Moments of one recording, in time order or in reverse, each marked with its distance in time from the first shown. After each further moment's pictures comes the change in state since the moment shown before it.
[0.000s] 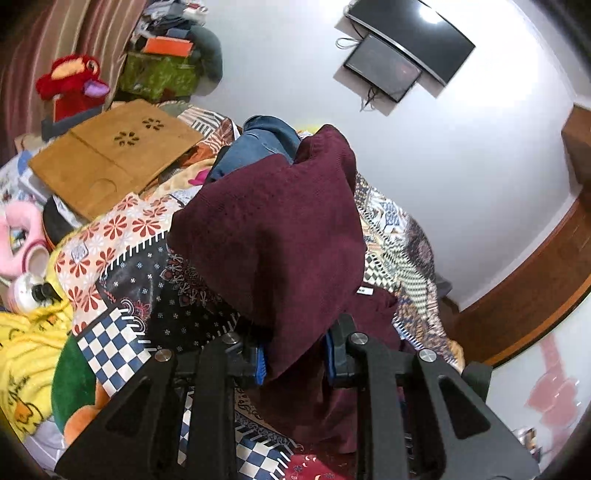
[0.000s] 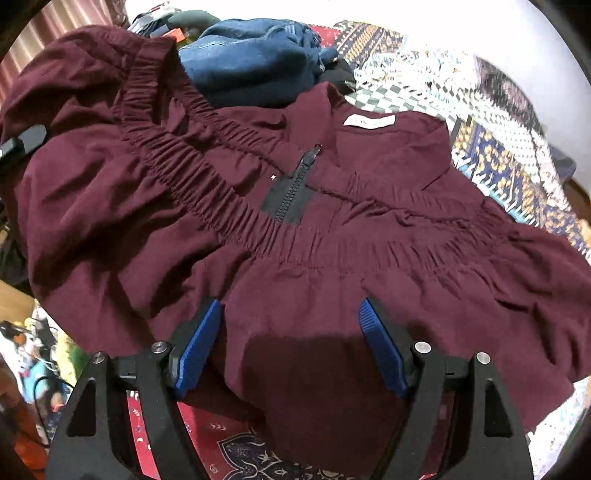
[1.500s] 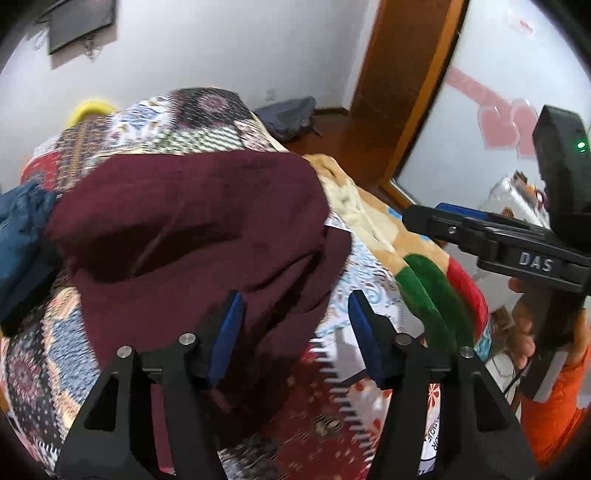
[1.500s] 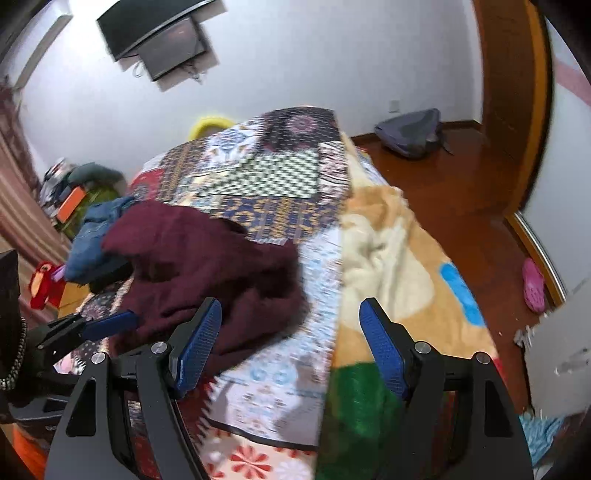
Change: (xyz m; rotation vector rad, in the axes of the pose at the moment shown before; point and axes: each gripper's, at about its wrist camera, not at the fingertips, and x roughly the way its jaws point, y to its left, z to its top) left arm 0.076 -0.280 -0.148 0.849 0.432 -0.319; right arm -0.193 -0.192 -0.074 0.402 -0.385 -0.183
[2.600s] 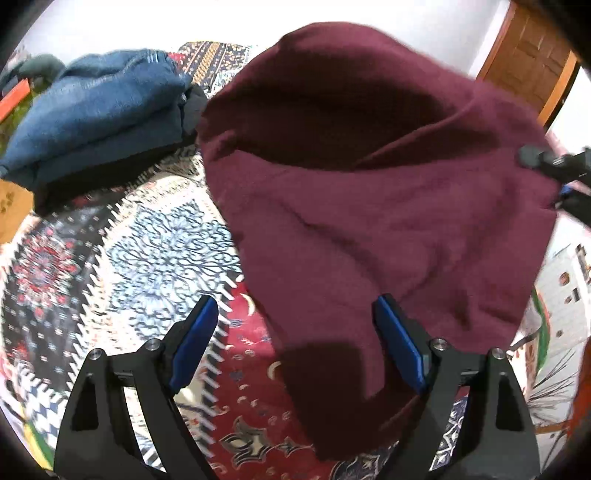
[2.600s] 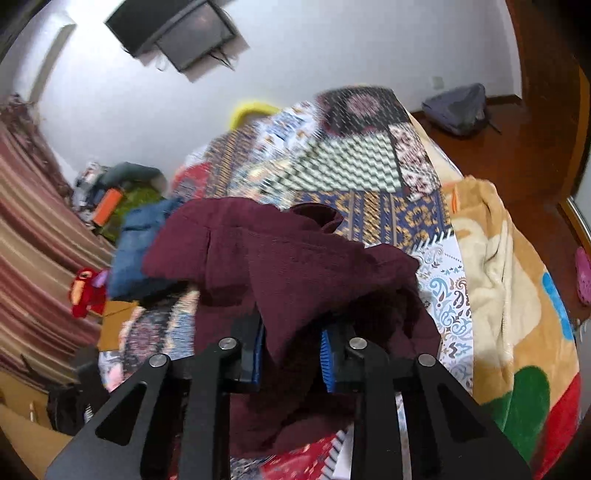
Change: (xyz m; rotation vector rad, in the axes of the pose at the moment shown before) left arm 0.011 0.146 -0.079 -0.313 0.031 0.194; right arm 0.032 0.061 0.025 0.054 0.044 0.166
